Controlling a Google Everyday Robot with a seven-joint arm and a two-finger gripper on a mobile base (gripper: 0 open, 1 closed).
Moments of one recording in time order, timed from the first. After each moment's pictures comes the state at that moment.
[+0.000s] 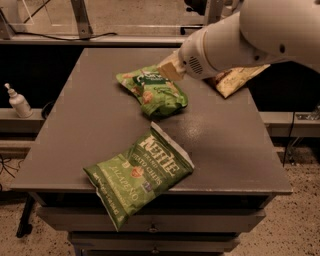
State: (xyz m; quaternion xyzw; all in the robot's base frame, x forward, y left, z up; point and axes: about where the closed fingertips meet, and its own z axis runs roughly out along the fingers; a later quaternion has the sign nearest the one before) arm 0.584 -0.017 0.961 -0.44 0.77 0.14 0.45
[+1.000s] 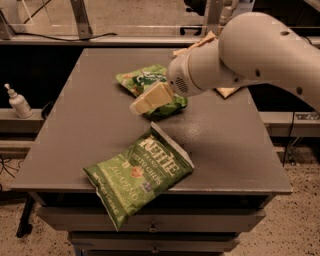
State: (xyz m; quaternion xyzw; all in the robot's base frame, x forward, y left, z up) arm 0.579 0.009 0.917 -0.45 0.77 0.16 0.43
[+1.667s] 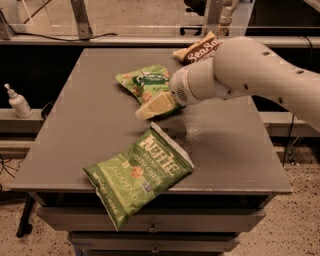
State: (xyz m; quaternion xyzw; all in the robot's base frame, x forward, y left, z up) arm 0.608 -0.003 0.868 -0.43 0.78 0.16 0.42
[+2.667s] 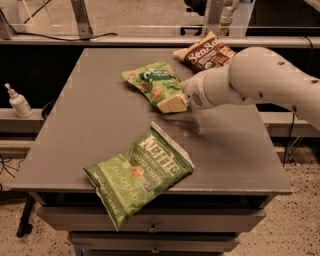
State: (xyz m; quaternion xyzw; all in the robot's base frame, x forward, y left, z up) arm 0.618 -0.047 0.852 -0.40 0.80 0.14 0.43
